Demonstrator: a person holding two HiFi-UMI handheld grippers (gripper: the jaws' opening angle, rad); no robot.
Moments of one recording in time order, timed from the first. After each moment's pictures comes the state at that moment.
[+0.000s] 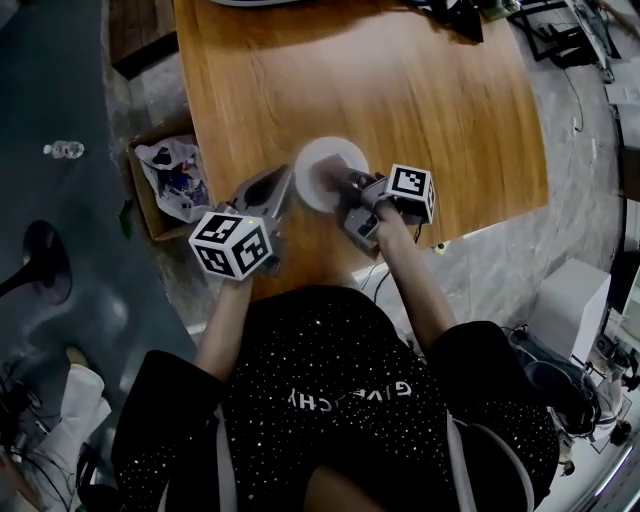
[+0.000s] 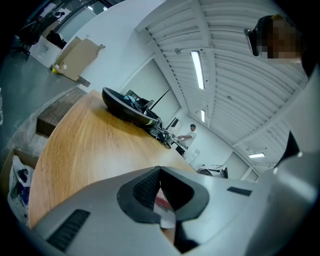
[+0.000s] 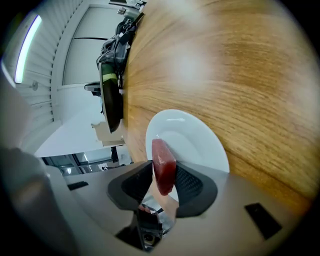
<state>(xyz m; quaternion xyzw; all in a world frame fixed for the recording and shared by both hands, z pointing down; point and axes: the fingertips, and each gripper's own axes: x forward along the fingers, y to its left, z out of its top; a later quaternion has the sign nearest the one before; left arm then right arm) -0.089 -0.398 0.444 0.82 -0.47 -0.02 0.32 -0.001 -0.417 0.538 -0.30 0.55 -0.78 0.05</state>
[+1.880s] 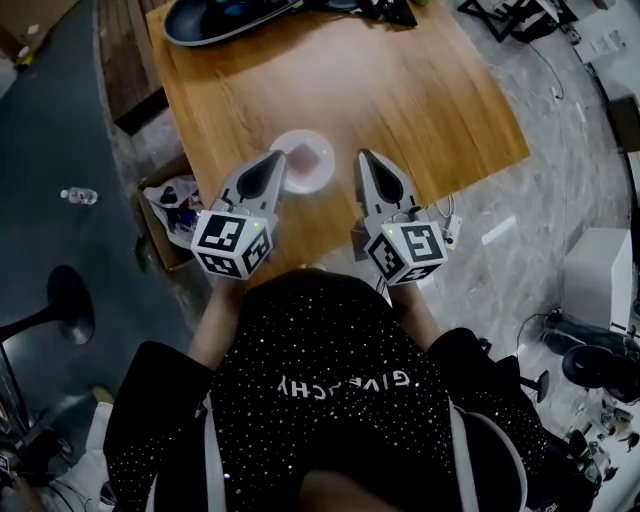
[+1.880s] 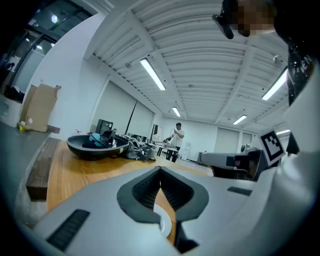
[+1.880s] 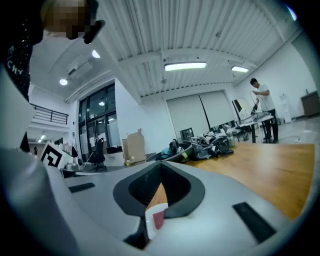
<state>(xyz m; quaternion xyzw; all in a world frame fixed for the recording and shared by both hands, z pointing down) -0.015 -0.341 0.346 0.89 -0.45 0.04 0.08 0.109 -0.330 0.335 -0.51 0.84 -0.12 0.11</state>
